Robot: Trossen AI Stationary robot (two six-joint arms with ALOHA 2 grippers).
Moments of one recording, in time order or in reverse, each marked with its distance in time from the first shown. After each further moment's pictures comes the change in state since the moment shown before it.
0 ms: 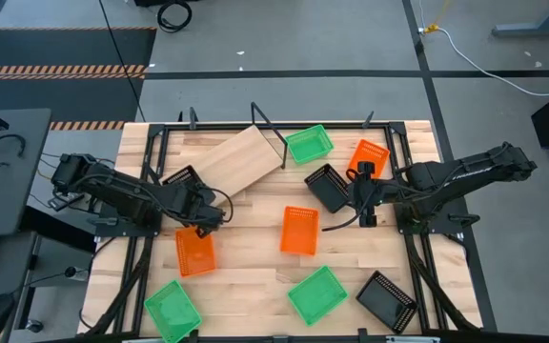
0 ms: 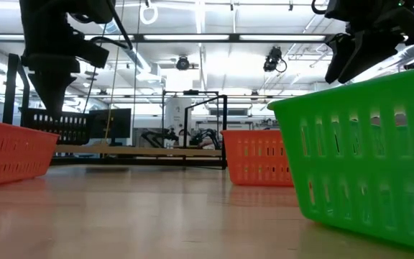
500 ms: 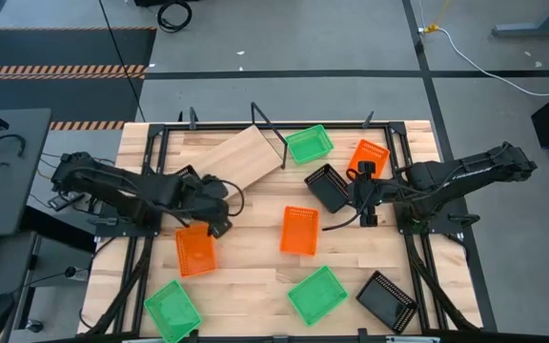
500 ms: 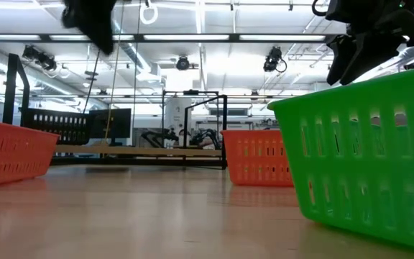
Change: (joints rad) left arm -0.060 0.000 0.366 0.063 -0.033 0.035; right arm -0.007 0.000 0.000 -0.019 -0.001 0.001
